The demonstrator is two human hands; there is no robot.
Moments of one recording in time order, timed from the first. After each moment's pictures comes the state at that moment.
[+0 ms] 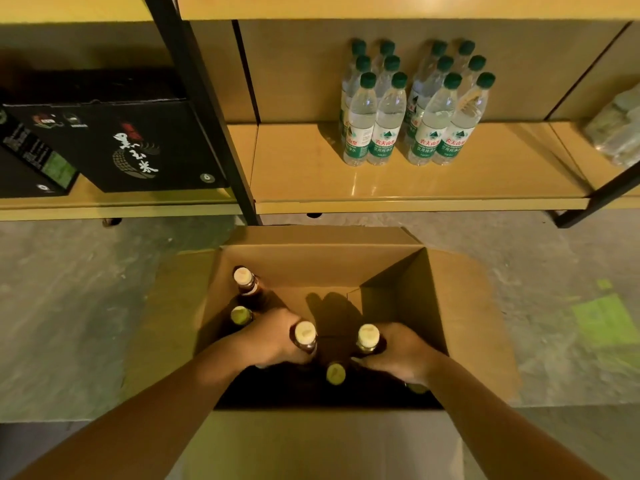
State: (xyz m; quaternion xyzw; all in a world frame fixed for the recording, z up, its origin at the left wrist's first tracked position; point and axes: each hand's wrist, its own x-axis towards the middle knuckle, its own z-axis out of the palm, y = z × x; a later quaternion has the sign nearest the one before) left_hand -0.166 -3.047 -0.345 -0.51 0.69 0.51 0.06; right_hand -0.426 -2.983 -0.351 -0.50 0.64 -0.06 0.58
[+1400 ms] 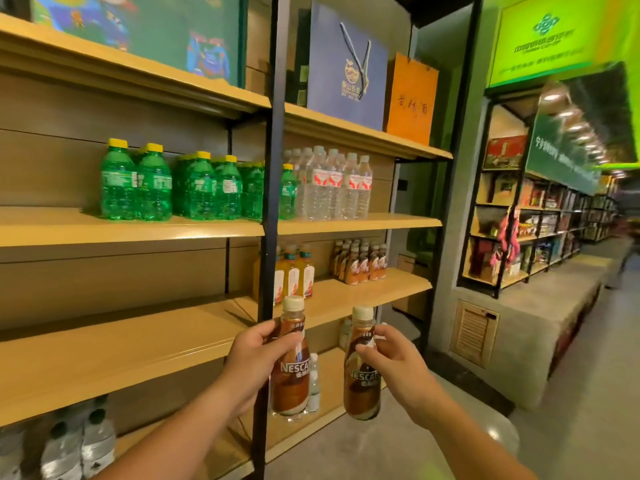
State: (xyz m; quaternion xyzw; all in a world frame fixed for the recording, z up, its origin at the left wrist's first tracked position) left_hand -0.786 -2.996 0.064 -0.20 0.66 0.62 -0.36; right_hand -0.961 -2.836 0.066 -0.40 0.67 -0.60 0.19
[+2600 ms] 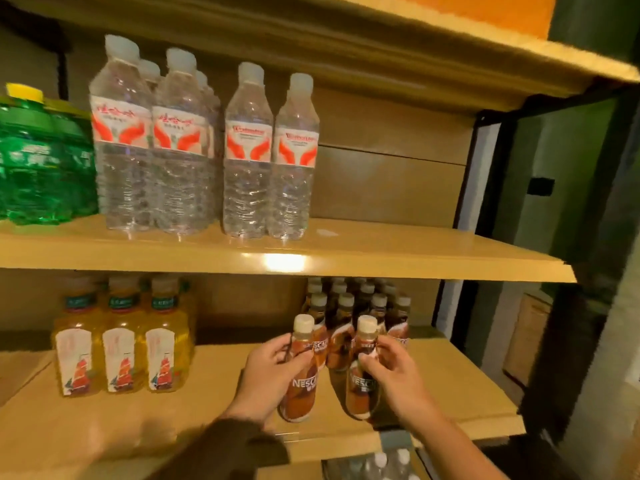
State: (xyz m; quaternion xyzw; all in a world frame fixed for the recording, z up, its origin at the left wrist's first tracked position) left_hand -1.402 -3.247 0.014 -0.39 0.59 0.51 -0.49; right_hand -1.605 -3.168 0.043 -0.50 0.59 -0.56 0.31
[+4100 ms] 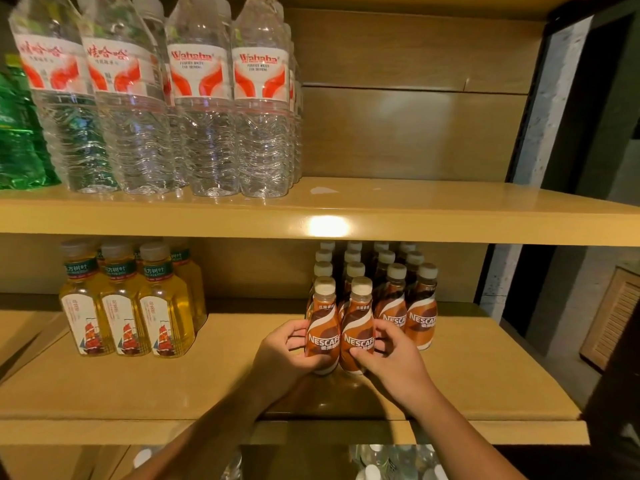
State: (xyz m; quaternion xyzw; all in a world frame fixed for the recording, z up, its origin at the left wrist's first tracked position) left_hand -1.437 -3.288 -0.036 -0.42 0.66 0.41 -0.47; right_hand -1.649 -3.238 -0.018 -0.56 0.57 -0.50 0.33
